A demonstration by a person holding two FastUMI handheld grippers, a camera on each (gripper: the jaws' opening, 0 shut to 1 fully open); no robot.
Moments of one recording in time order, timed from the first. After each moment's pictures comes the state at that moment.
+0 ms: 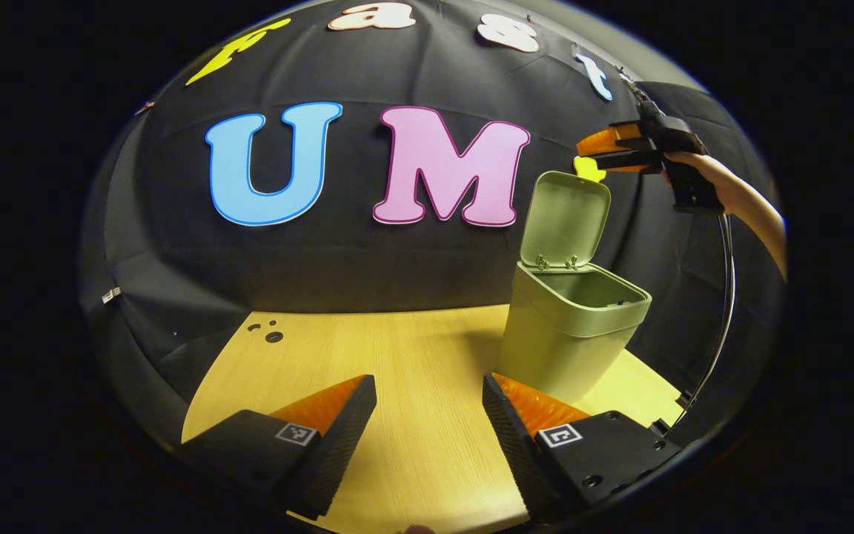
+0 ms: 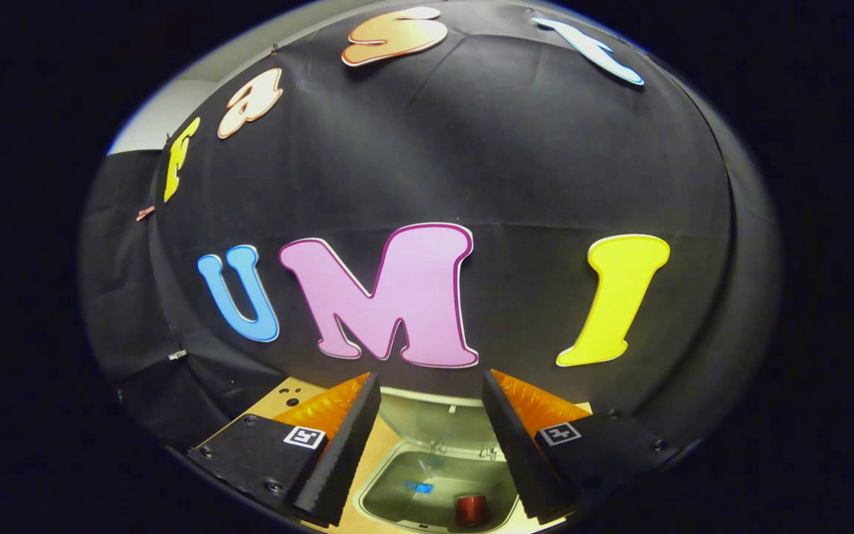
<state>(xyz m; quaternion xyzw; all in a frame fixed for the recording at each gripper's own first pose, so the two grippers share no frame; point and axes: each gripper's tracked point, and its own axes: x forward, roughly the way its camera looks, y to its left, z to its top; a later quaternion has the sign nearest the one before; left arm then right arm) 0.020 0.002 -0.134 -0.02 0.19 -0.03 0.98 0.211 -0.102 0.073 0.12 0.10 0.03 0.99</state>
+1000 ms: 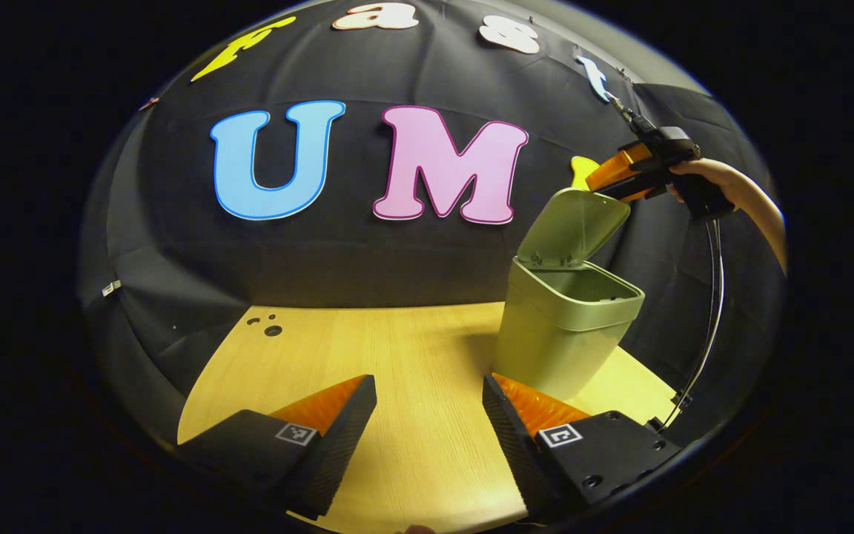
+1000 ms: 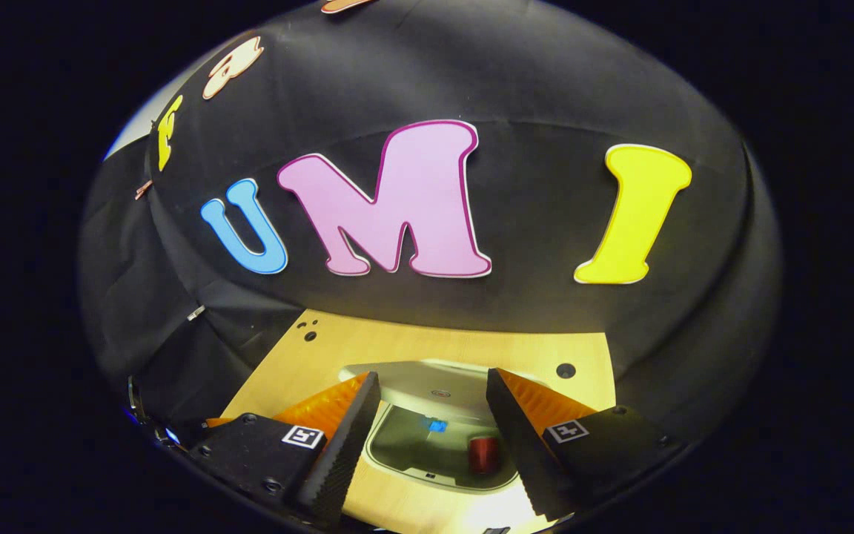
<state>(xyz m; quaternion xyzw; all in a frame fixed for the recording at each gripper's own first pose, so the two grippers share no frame) 0.006 -0.005 -0.140 -0.02 0.19 -0.04 0.98 0.158 -0.078 -0.012 0.13 0.29 0.10 0.94</state>
